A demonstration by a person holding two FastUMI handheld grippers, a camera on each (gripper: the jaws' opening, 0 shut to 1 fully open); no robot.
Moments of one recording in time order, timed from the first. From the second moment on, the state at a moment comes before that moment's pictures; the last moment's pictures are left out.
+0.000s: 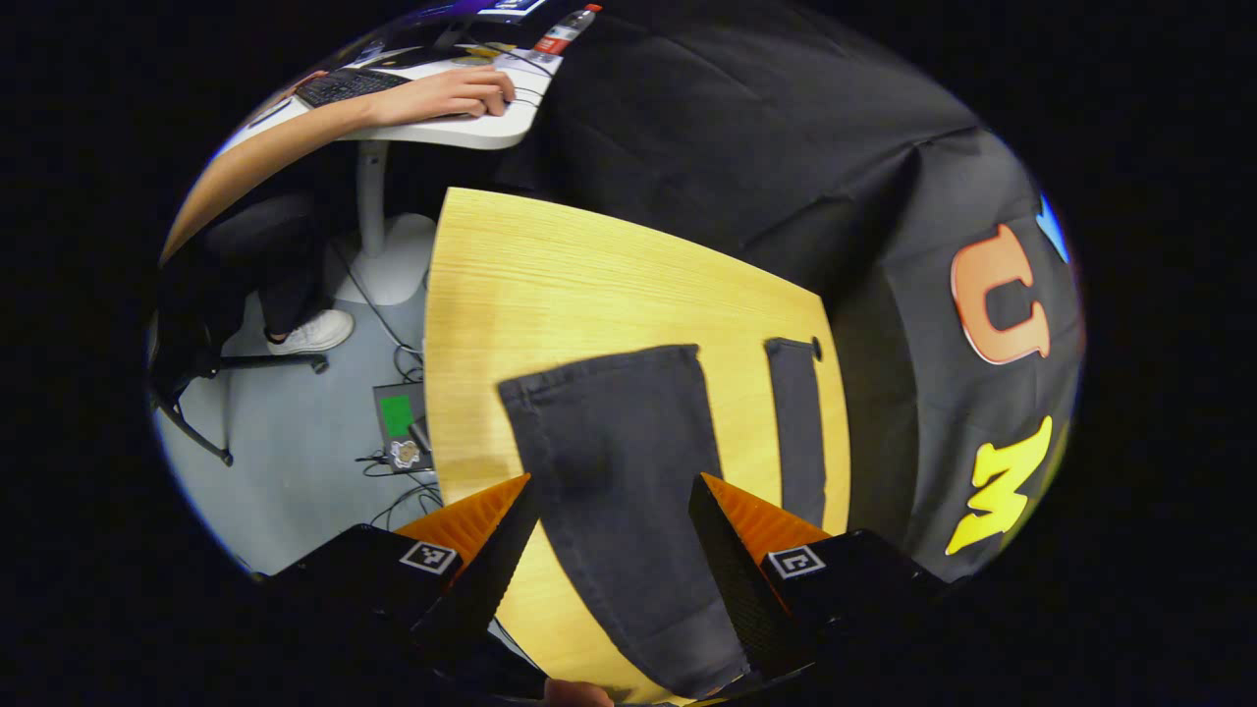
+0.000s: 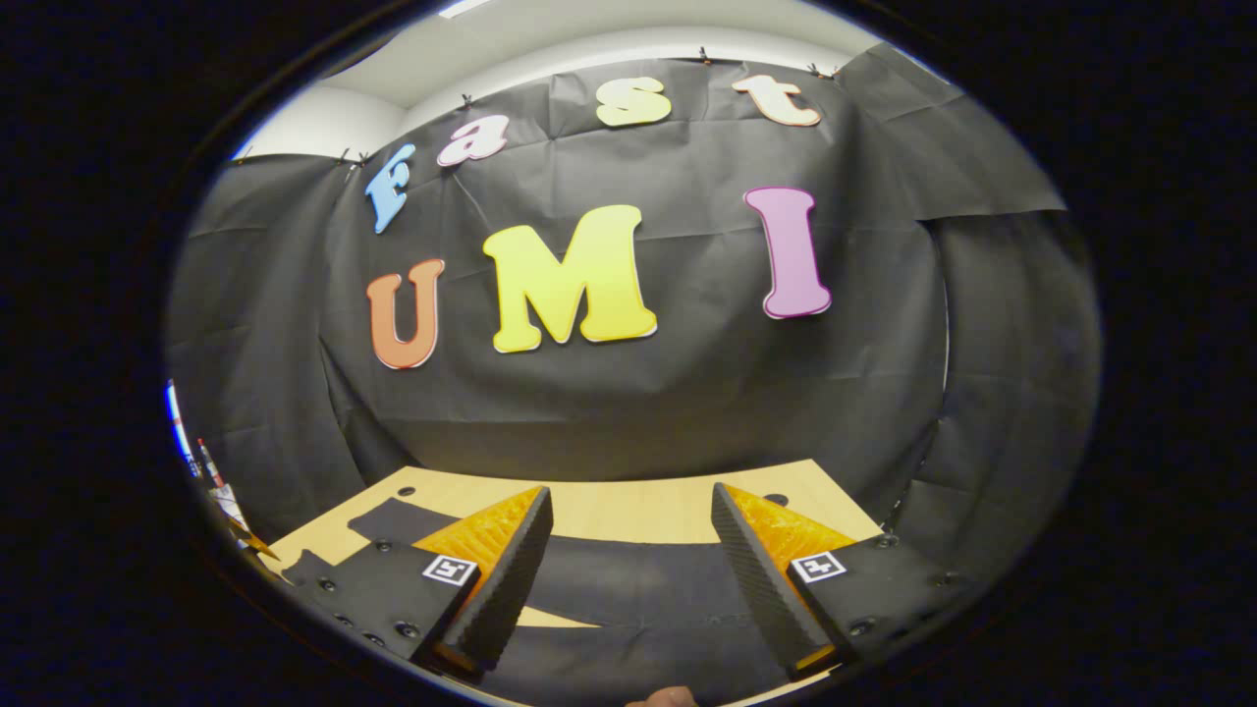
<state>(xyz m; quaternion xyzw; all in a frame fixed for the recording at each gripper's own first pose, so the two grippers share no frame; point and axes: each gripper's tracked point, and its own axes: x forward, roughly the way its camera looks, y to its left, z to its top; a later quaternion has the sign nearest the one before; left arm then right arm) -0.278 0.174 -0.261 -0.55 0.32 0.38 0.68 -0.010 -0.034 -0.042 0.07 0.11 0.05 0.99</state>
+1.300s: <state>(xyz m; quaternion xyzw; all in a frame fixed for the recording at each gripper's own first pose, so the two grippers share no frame) -0.242 0.201 -0.316 -0.61 0.34 0.37 0.61 -0.047 -0.213 -0.186 0.20 0.37 -0.18 0.89</state>
